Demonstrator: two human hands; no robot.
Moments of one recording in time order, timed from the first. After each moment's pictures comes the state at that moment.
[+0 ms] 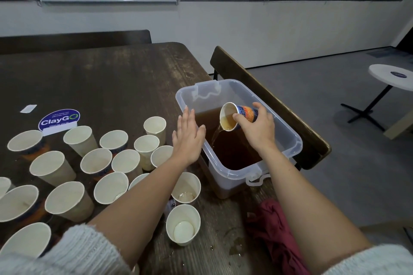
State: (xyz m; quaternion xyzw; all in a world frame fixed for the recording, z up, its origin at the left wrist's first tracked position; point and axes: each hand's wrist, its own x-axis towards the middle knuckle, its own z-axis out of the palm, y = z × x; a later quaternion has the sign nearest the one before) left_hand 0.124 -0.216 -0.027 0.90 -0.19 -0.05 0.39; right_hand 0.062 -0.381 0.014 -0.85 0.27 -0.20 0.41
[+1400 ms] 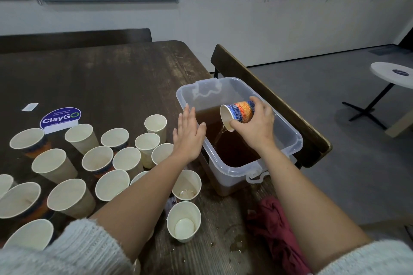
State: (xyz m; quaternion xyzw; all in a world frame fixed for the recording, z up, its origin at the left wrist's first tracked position) left_hand 0.124 -0.216 -0.026 0.90 -0.19 -0.05 0.38; right_hand 0.064 -0.381 0.006 -0.89 0.22 -0.23 0.33
